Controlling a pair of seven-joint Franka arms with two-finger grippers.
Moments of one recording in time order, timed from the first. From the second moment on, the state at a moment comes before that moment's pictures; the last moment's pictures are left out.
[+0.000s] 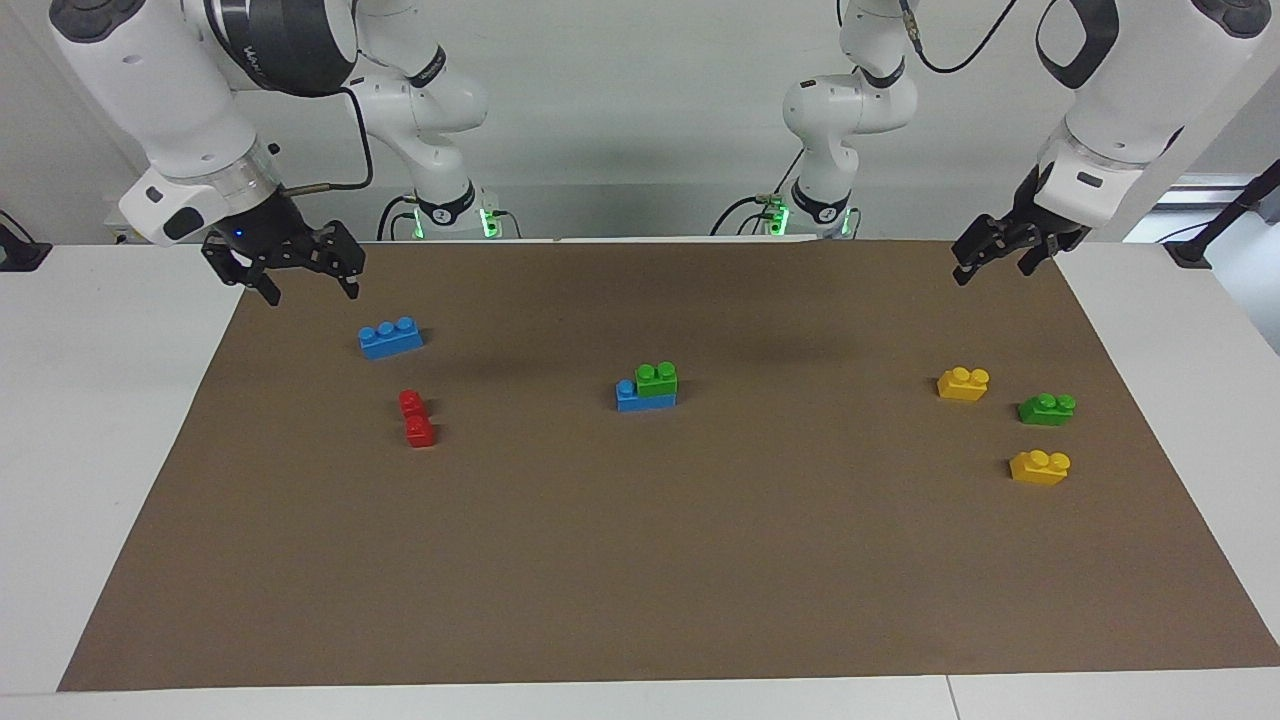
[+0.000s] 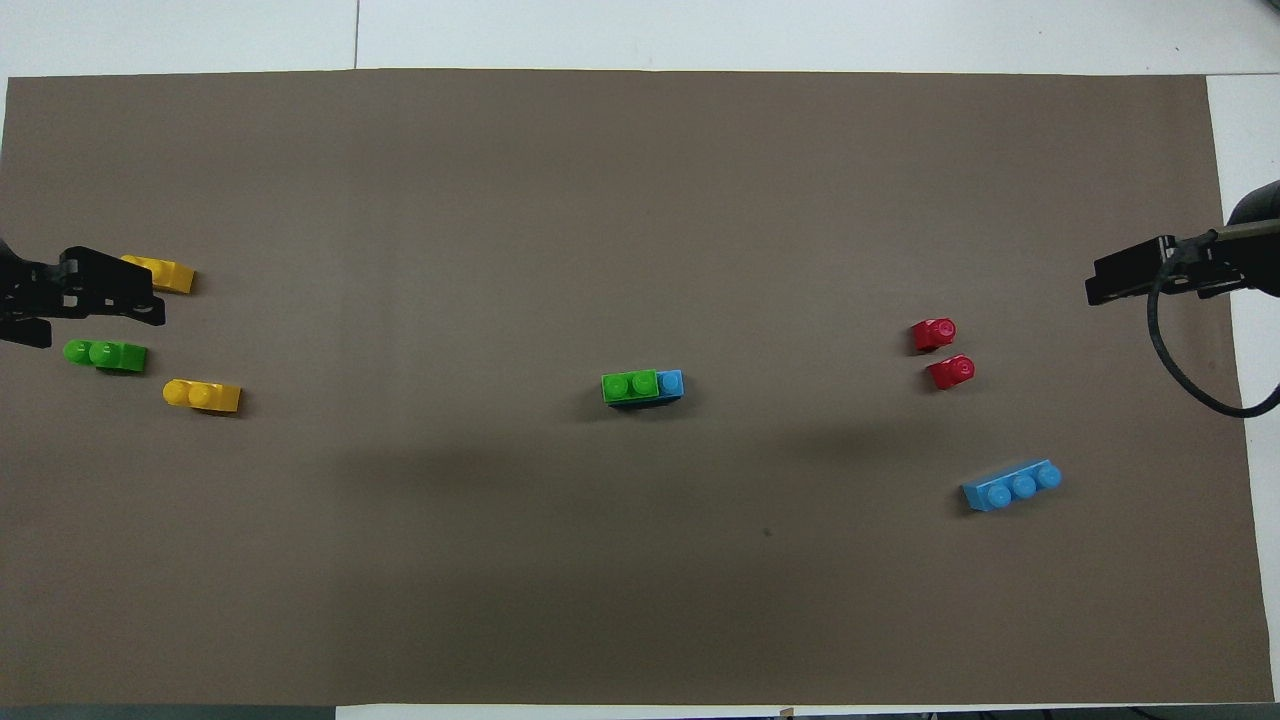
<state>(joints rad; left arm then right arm) 0.02 0.01 -0.05 -1.57 -0.04 1.52 -0.14 0.08 0.05 -0.10 -1.56 0.04 1.57 -0.07</state>
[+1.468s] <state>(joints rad) -0.01 0.01 -0.07 -1.57 -0.04 1.52 -0.48 0.08 0.05 0.00 -1.62 0.04 1.69 -0.23</state>
